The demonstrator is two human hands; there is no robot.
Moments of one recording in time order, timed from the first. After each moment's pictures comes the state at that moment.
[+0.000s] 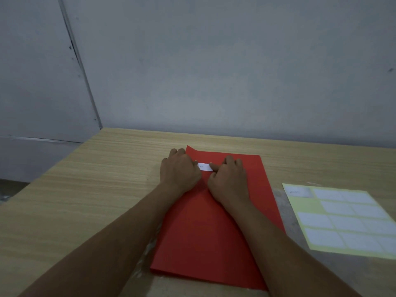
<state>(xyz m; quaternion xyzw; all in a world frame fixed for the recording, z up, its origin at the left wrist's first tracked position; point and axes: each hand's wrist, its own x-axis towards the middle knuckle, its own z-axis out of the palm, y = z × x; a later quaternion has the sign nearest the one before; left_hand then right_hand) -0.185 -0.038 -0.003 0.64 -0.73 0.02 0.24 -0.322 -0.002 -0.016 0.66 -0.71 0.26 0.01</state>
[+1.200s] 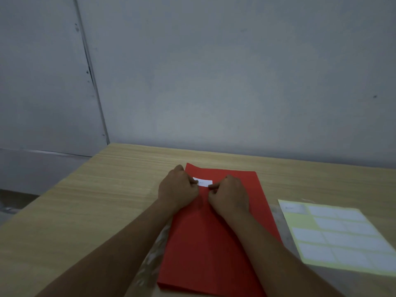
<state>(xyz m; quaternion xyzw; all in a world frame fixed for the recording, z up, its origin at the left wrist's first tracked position) -0.174 -0.016 0.008 0.64 -0.72 -0.05 0.27 -0.325 0.015 0.003 0.64 -0.72 0.27 -0.04</state>
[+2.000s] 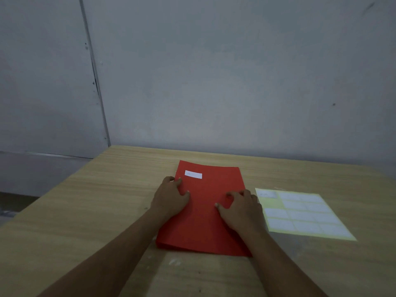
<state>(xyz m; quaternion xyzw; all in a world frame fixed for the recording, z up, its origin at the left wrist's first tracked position) -0.168 0.059 0.002 0.63 -0.72 -0.12 0.27 -0.378 0.115 -0.002 0.60 -0.77 0.20 -0.04</state>
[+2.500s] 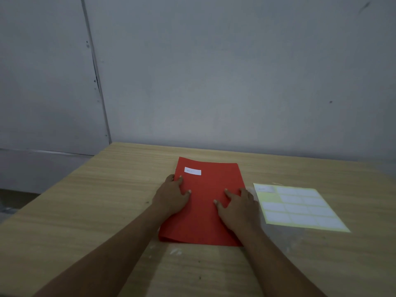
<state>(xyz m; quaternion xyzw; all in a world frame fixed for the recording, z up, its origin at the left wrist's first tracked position) -0.168 0.067 -0.004 0.63 -0.73 -0.12 0.22 -0.372 0.129 -0.012 0.61 -0.77 0.19 -0.06</state>
